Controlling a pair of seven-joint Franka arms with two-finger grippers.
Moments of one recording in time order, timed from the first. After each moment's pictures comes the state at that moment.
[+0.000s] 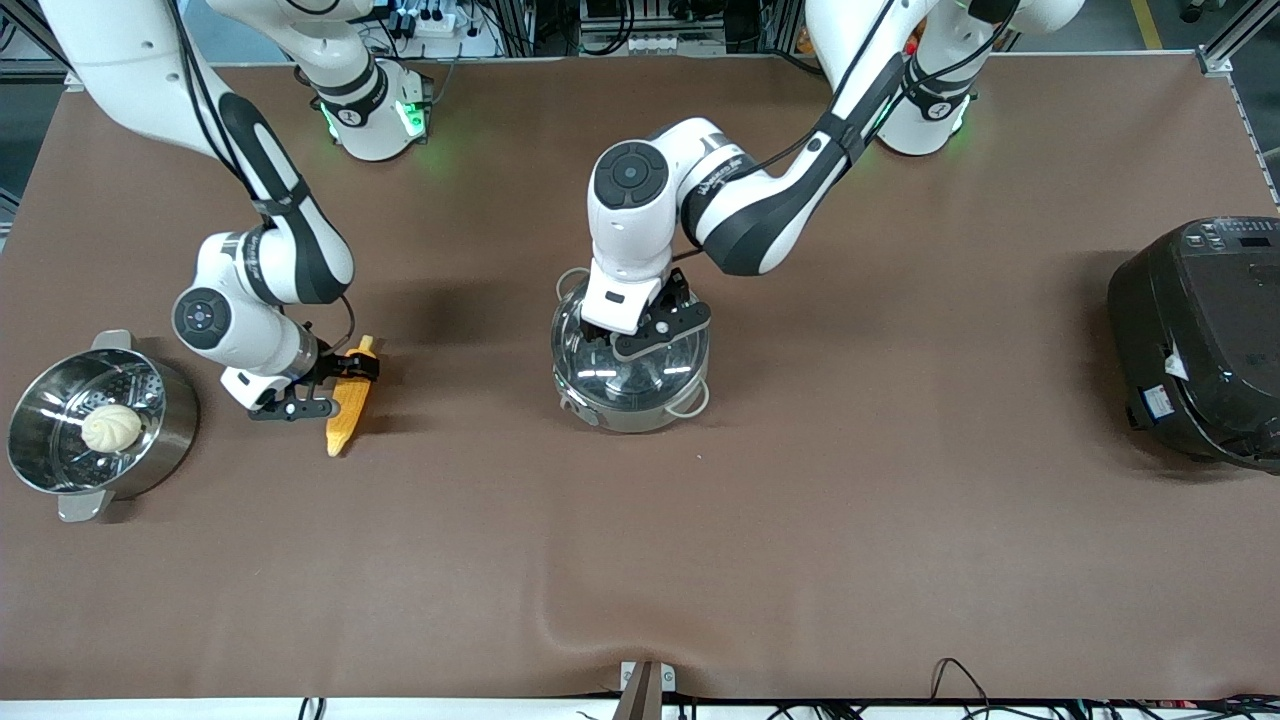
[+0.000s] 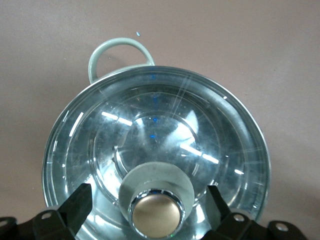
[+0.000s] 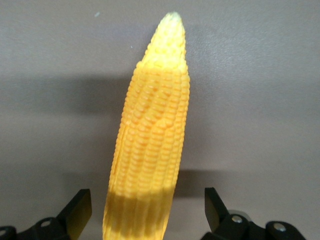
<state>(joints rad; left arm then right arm) -0.70 0.65 -0.19 -1.34 0.13 2.01 -1.33 0.00 0.42 0.04 -2.19 0.00 2.50 -0.01</state>
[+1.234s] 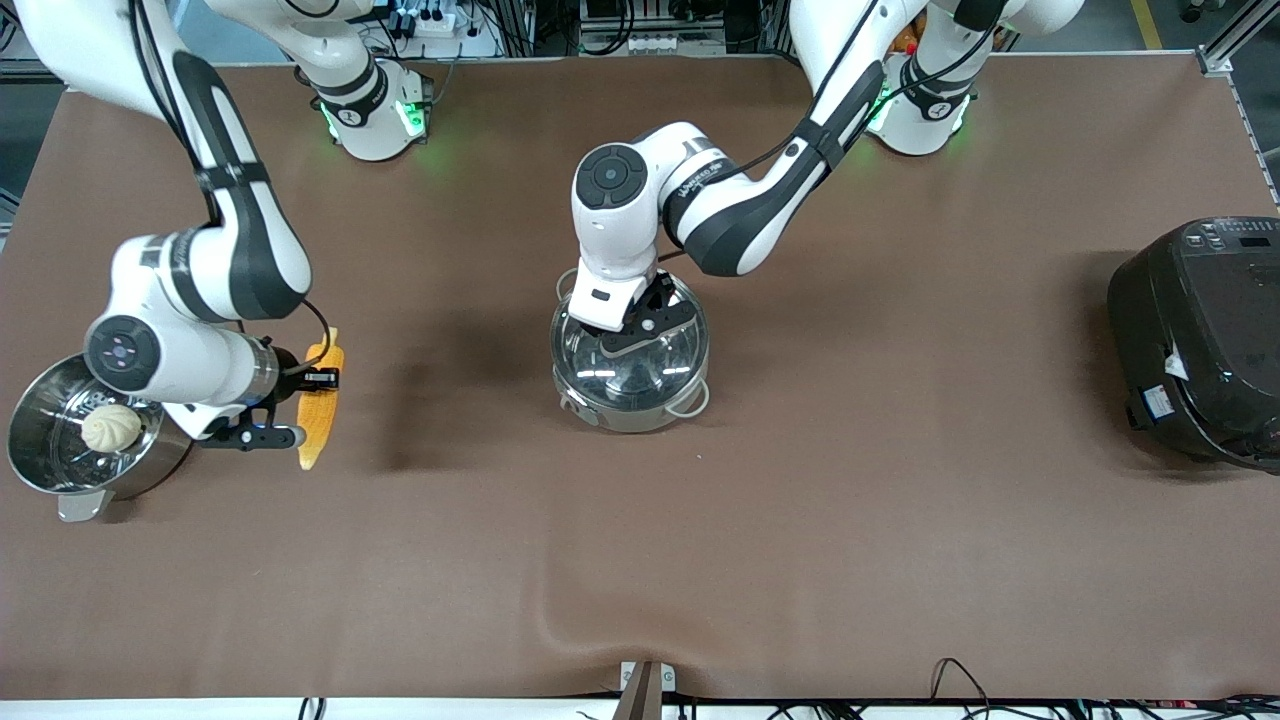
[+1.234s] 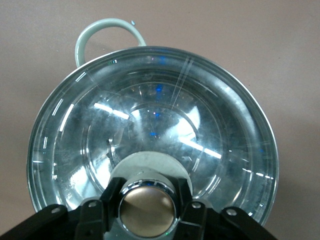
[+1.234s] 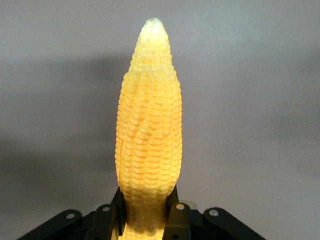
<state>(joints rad) -0.72 0.67 -0.19 -1.33 0.14 2.02 -1.34 0.04 0.36 0.07 -1.76 0.01 1.93 0.10</state>
